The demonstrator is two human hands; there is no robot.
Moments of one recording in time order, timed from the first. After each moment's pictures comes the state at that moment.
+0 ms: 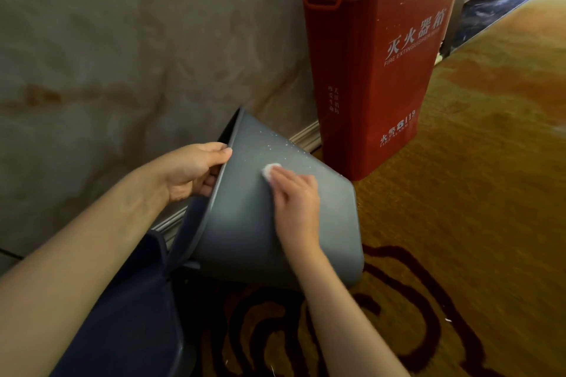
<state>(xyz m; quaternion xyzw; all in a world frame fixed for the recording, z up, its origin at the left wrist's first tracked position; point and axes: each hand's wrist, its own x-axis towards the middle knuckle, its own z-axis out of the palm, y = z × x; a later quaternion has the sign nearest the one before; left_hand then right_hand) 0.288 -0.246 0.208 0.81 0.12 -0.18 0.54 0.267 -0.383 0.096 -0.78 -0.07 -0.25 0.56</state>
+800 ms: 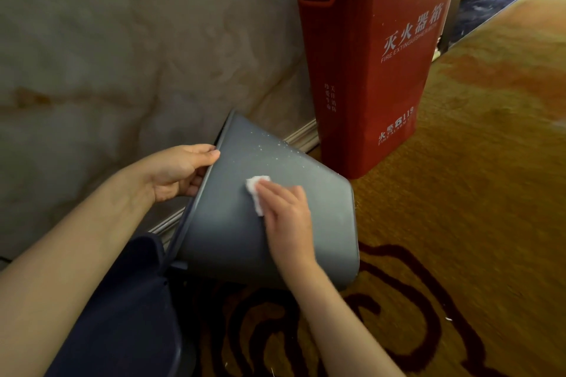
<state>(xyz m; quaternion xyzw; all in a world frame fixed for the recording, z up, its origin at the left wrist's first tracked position) 0.291 -0.235 0.210 0.82 0.14 -0.18 0.53 0.252 -0.383 0.087 -0.81 -0.14 -0.24 0.52</state>
